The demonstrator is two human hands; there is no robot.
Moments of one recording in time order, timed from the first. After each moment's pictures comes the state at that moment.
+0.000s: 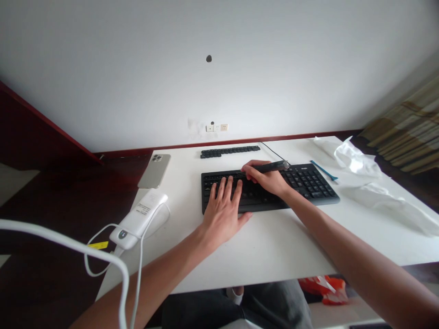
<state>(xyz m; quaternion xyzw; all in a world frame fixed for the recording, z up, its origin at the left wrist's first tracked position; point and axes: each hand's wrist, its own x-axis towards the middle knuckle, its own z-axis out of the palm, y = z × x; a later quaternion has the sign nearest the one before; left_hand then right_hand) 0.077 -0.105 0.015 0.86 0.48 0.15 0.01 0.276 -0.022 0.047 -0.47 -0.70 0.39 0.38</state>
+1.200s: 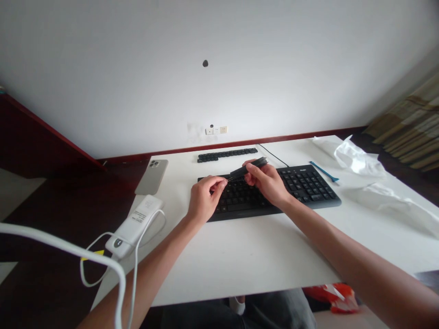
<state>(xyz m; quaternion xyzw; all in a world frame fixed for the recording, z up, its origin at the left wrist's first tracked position) 0.052 -0.059 0.039 0.73 0.46 0.44 0.24 0.263 -0.035 0.048 -0.43 -0.50 0.54 0.52</state>
